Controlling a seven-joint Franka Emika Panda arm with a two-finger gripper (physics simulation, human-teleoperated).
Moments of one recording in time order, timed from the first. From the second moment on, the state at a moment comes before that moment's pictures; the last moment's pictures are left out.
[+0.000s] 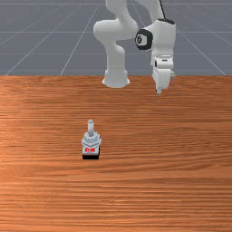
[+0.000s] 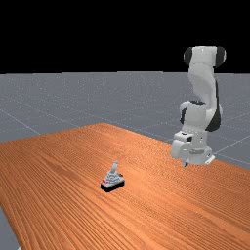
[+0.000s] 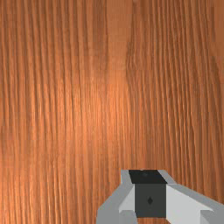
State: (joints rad) arm 0.22 -0.03 0.21 -2.64 -0.25 2.77 -0.10
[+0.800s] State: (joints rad) arm 0.14 -0.30 -0.25 -2.89 0.10 2.62 -0.88
